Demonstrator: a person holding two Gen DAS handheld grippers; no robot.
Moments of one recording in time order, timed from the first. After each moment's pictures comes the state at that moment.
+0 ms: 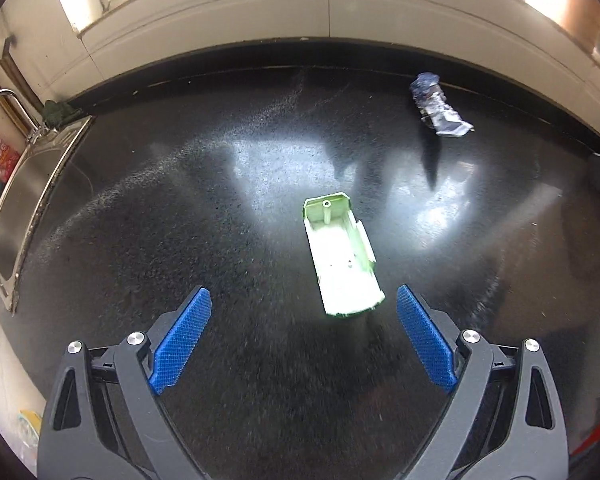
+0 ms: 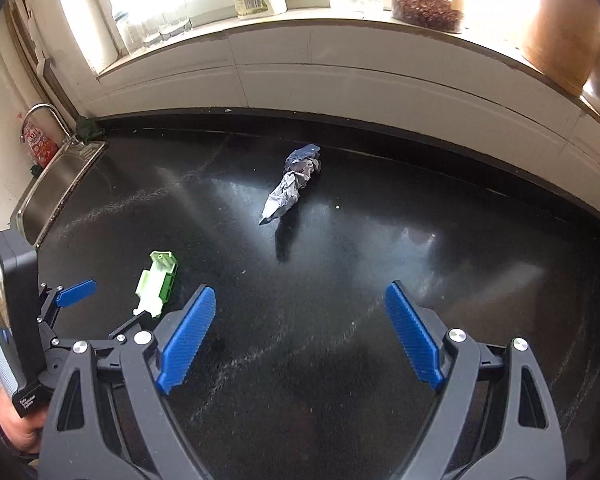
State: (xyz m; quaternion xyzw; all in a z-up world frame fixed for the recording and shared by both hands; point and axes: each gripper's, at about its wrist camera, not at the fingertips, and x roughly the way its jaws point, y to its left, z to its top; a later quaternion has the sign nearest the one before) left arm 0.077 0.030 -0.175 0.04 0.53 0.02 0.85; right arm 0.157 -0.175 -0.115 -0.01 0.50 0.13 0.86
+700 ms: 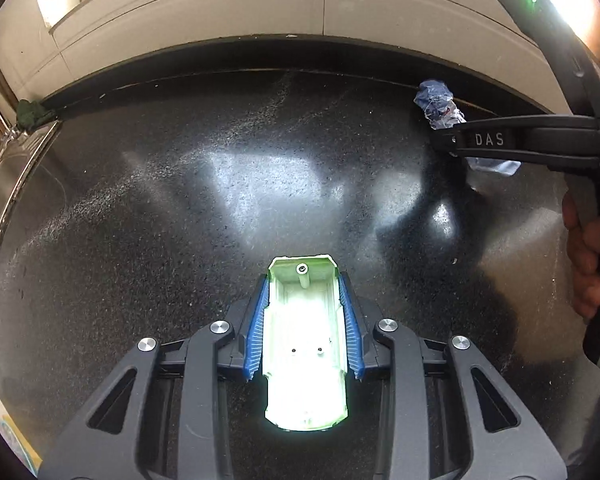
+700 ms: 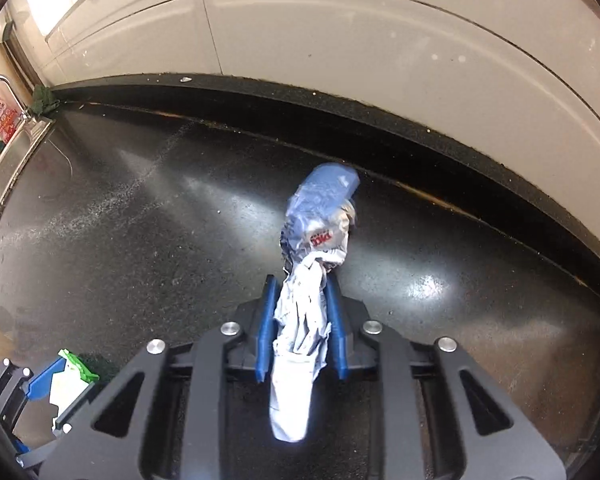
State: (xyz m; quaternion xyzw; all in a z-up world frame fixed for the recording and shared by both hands) left arm 0.132 0.025 -0.205 0.01 0.52 0.00 0.85; right arm 0.302 -0.107 -0.209 -0.06 0.54 0.13 0.83
